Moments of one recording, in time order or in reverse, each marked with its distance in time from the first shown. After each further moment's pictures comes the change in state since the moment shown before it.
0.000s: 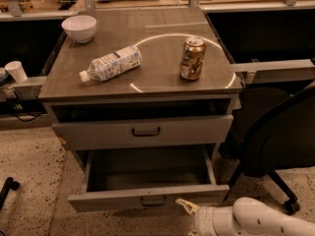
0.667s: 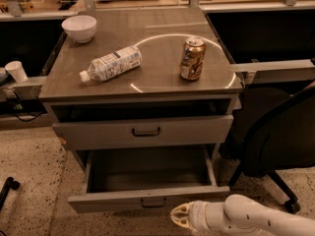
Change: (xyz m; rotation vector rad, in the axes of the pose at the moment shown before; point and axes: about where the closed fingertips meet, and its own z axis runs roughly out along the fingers) arm 0.023 -0.031 0.031 0.054 0.040 -0.047
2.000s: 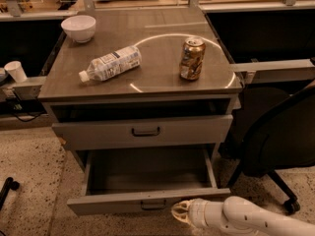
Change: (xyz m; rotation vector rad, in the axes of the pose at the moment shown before) arm 0.026 -0.022 0.016 0.093 0.007 0.021
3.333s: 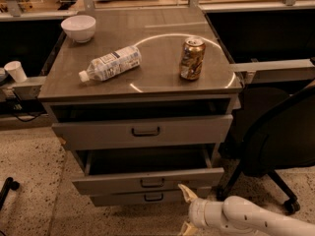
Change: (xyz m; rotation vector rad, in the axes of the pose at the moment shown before) arm 0.000 0.000 0.000 0.000 0.000 0.000
